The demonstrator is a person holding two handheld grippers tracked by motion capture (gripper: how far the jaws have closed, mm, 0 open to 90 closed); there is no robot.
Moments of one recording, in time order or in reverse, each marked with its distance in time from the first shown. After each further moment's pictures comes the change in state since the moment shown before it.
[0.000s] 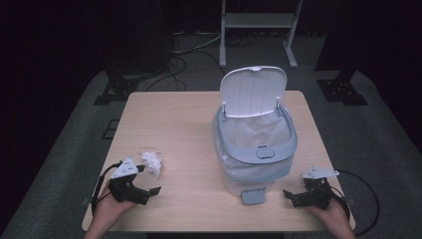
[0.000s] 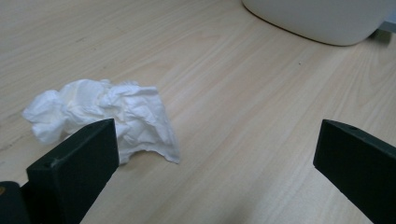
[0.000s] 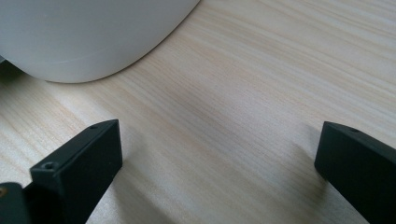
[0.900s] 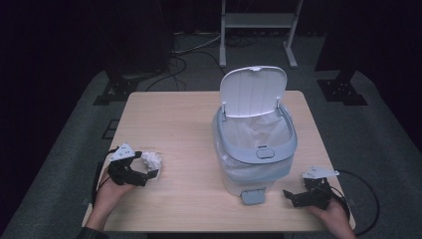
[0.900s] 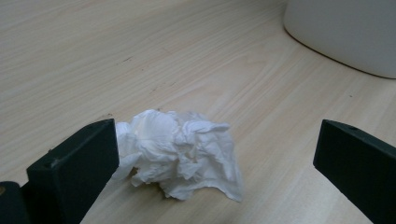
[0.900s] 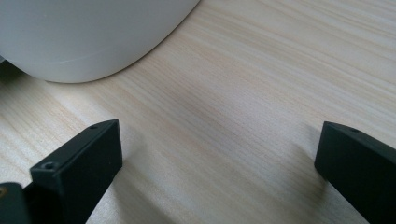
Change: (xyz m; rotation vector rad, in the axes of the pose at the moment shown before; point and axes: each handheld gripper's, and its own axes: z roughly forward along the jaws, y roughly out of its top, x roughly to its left) left arm 0.041 0.012 0.014 -0.036 0.044 -0.047; right arm 0.000 0.000 0.000 0.000 0.000 0.001
